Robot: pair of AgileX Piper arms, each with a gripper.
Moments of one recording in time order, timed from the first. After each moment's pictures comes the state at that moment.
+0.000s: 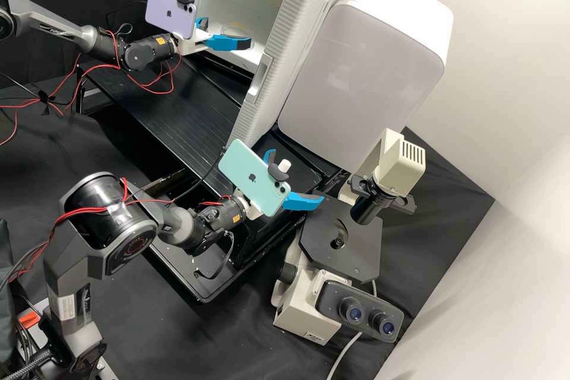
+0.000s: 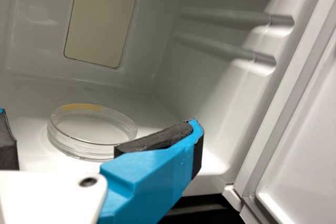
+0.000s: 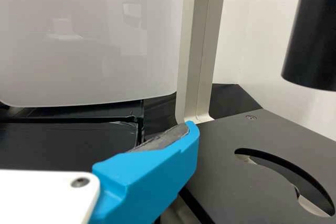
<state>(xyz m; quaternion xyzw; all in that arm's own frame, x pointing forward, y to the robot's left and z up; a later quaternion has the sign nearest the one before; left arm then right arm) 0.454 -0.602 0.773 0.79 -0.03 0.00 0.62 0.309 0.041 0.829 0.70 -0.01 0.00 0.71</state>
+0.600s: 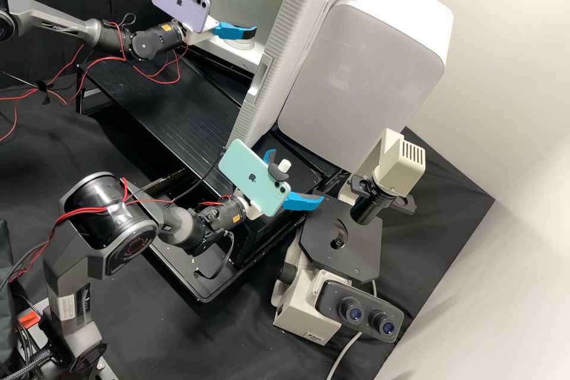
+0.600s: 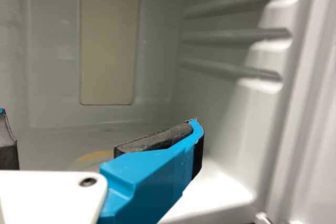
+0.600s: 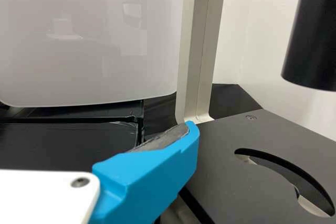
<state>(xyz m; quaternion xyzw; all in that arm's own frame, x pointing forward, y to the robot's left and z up) 0.464 -0.635 0.795 0.85 -0.04 0.05 0.52 0.309 0.041 0.829 0.70 -0.01 0.00 0.71</state>
